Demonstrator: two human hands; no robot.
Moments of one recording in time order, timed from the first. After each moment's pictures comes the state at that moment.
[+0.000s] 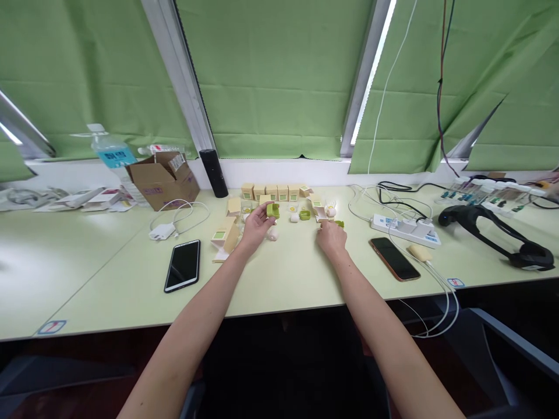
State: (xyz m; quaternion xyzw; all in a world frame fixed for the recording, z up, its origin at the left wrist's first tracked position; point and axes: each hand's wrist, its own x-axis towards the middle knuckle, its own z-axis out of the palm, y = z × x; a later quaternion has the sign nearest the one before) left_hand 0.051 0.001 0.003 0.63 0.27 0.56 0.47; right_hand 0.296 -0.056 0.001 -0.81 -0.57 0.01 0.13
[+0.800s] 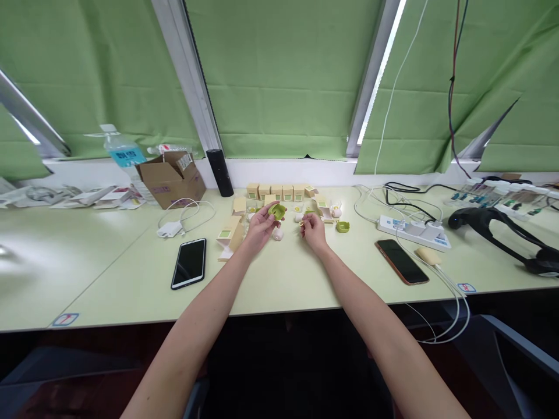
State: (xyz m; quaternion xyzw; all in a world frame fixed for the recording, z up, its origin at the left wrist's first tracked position) left_hand 0.048 -0.005 0.006 0.56 0.20 0.54 0.59; right_hand 0.245 -0.015 -0.032 -0.56 -0.49 0.35 0.57
